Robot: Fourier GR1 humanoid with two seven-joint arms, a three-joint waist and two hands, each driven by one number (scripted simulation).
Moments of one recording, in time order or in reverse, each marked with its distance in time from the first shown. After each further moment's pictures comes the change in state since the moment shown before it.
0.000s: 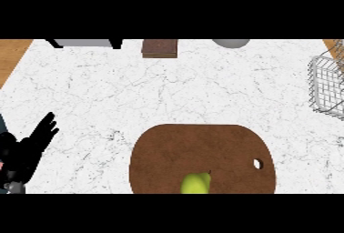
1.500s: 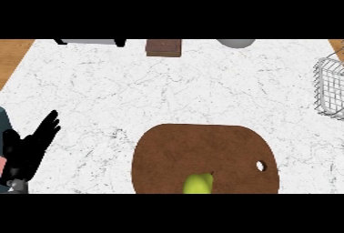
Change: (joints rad) left arm -0.015 -0.015 0.000 -0.010 -0.016 -0.015 0.018; right arm -0.263 -0.414 0.238 0.740 0.411 0.109 -0.372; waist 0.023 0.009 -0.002
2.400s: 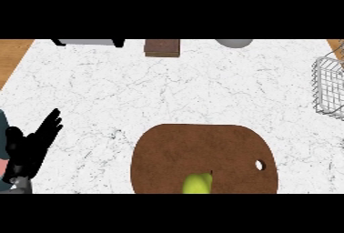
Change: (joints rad) left arm -0.015 -0.017 0.002 -0.002 -0.007 0.009 0.020; right arm -0.027 -0.049 -0.167 0.063 -0.139 0.027 0.157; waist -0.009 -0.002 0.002
